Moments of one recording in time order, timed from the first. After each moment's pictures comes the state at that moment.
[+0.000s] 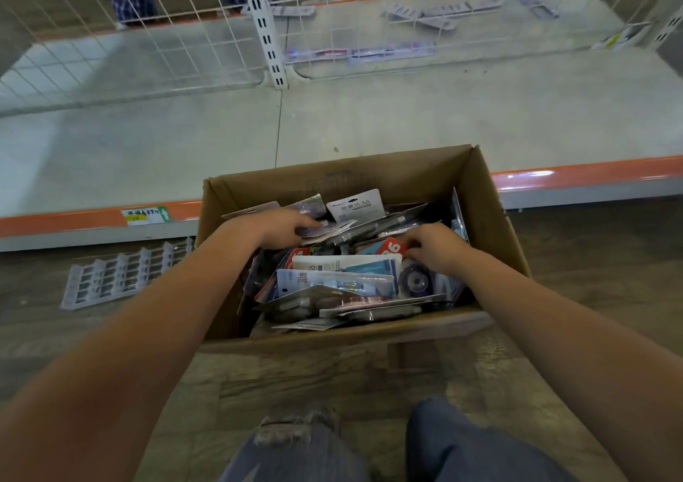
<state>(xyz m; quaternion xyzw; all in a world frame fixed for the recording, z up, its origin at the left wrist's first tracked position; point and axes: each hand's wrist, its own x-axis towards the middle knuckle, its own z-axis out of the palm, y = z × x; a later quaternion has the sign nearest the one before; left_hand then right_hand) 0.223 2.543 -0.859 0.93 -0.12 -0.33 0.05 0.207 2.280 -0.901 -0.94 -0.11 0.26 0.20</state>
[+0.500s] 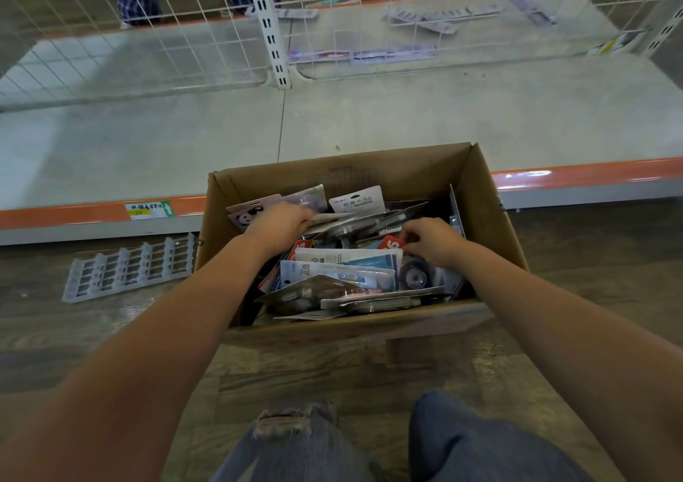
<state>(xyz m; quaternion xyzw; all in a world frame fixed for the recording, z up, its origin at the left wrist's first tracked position) 0.199 2.540 -0.865 0.98 -0.13 -0.16 0.04 0.201 2.285 -0.891 -0.93 -0.11 0.25 0.25</state>
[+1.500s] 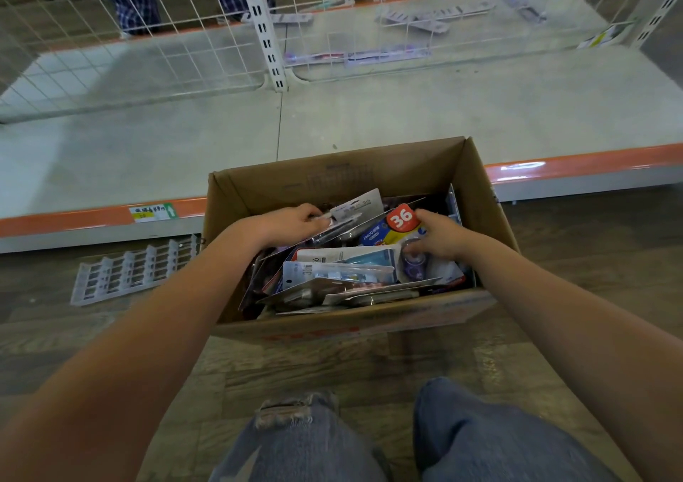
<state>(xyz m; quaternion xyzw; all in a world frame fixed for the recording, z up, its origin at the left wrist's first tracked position) 0.187 2.524 -0.835 0.92 -0.03 -0.35 0.19 0.192 2.271 -0.889 -0.88 -0.03 0.28 0.37</state>
